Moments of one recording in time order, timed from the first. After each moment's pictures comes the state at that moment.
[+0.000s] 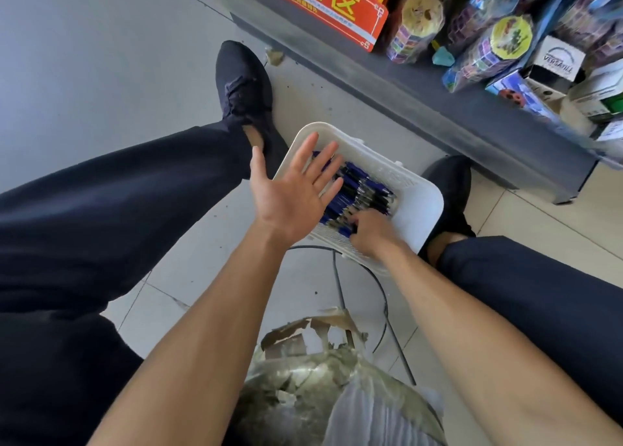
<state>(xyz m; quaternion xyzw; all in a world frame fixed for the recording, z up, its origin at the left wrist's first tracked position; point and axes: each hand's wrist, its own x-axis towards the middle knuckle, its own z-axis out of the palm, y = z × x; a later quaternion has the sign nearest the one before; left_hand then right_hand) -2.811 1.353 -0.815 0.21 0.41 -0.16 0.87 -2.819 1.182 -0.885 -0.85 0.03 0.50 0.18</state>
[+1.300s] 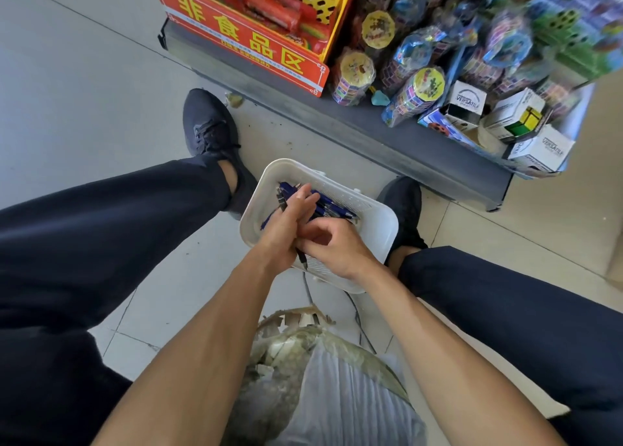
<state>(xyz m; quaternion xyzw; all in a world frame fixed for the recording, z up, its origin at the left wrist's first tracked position) -2.803 1.324 -0.838 0.44 0.35 -0.30 0.77 -2.811 1.194 -0.806 -0.78 0.05 0.37 0.50</state>
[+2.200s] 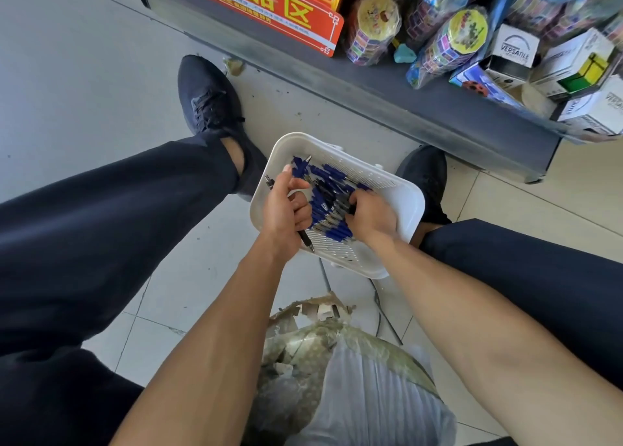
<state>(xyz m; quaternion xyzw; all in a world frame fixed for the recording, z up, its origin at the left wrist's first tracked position) -2.802 1.337 -0.842 0.39 0.47 -0.24 0.75 -2.800 1.167 -0.906 -0.92 0.07 0.35 0.14</state>
